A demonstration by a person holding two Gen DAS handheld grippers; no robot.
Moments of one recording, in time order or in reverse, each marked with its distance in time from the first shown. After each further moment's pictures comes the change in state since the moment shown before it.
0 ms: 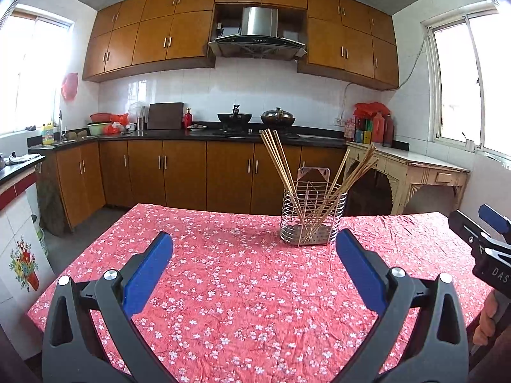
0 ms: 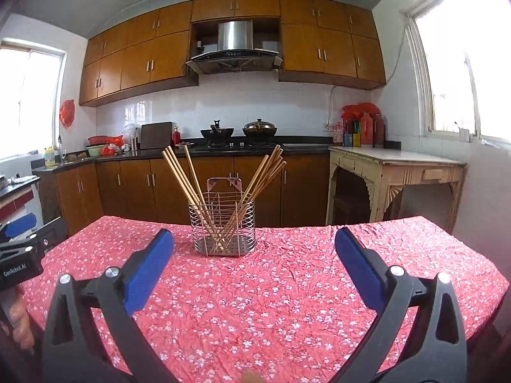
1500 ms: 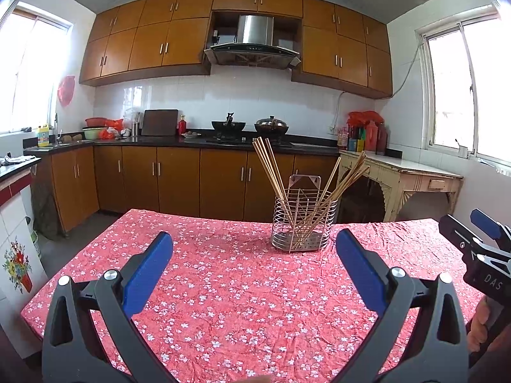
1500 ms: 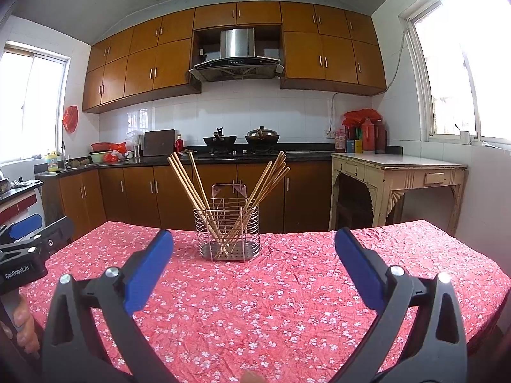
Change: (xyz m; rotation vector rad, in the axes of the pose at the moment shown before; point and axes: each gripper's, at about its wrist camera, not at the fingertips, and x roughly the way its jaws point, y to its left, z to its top) left arm -0.009 -0.006 -0.002 -0.011 -0.042 -0.030; right arm -0.008 -0.002 -0.003 0.020 -0.032 0.018
